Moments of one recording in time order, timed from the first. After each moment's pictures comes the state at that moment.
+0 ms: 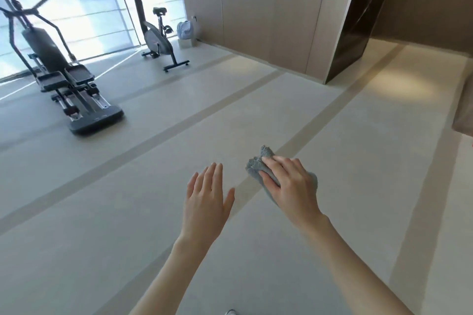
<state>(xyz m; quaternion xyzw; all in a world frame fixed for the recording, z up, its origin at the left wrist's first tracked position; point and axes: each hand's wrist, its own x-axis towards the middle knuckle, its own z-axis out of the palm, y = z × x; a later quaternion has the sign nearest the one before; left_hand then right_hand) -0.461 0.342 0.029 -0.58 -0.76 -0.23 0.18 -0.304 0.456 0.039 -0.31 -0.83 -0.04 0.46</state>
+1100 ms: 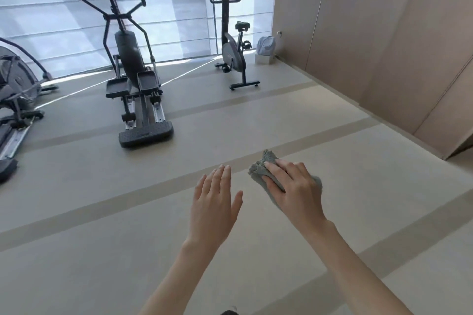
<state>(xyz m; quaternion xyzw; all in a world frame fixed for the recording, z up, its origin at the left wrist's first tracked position) -0.849 0.848 0.048 -0.43 -0.85 -0.19 0.22 -0.752 1.004 0.058 -0.13 -0.87 0.01 0.47</state>
